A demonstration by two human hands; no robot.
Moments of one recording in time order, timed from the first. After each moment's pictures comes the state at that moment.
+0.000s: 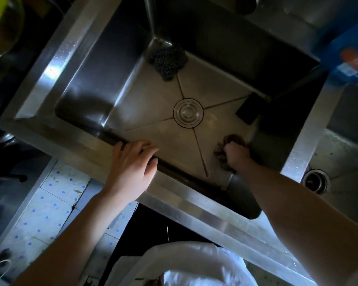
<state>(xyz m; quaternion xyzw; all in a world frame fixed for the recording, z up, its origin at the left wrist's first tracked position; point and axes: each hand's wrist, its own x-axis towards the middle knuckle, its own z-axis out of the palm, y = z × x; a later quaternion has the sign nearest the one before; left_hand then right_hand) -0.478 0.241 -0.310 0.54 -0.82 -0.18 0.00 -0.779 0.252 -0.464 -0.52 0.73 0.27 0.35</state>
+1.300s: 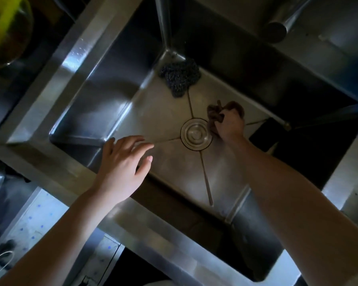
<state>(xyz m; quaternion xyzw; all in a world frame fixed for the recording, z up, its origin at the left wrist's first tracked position) -0.483 0.162 -0.322 0.57 -0.80 -0.18 0.00 -0.767 0.082 -0.498 -0.55 0.79 0.03 0.26</state>
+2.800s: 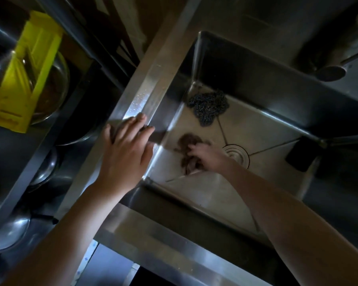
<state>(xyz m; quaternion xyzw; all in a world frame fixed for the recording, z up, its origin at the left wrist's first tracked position) -0.379 0.024 -0.318 0.54 -0.83 -0.10 0.00 -0.619 0.048 -0.498 -0.80 0.49 0.16 0.30</state>
